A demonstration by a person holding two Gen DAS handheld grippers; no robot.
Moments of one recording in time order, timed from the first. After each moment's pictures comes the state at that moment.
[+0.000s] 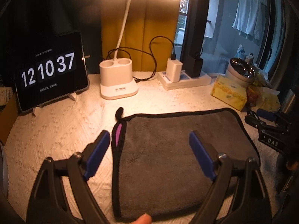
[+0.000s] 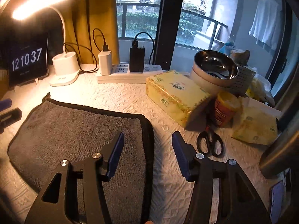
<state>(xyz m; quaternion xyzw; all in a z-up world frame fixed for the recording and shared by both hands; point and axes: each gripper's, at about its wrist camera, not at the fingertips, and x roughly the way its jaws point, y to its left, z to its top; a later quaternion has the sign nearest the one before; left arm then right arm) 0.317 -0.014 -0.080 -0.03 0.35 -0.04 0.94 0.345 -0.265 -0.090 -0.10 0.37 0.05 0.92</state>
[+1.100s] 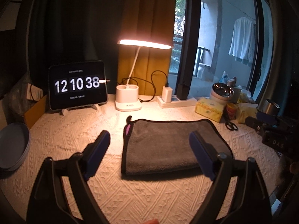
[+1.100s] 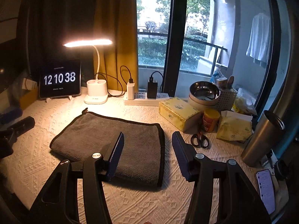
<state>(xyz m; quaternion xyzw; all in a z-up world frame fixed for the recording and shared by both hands) 0.172 -0.010 -0.033 -0.05 0.23 -0.02 0.97 0.210 -0.254 -0.020 -0.08 0.26 0.09 0.96</state>
